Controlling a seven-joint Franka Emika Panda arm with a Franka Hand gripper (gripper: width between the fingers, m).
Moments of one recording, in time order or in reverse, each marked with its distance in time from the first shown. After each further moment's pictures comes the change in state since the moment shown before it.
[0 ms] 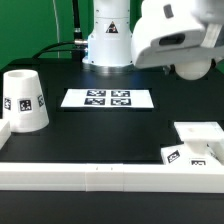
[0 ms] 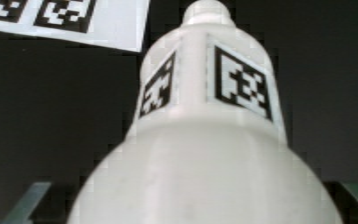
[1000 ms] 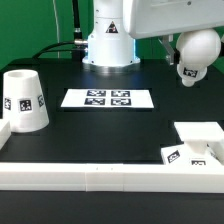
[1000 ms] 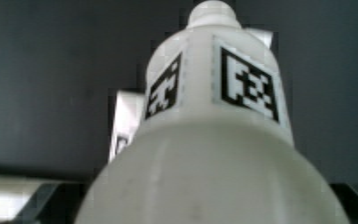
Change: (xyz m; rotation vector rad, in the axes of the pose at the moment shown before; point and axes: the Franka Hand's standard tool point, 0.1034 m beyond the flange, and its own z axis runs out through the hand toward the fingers) arm 0.024 0.017 -0.072 -0.056 0.676 -0.069
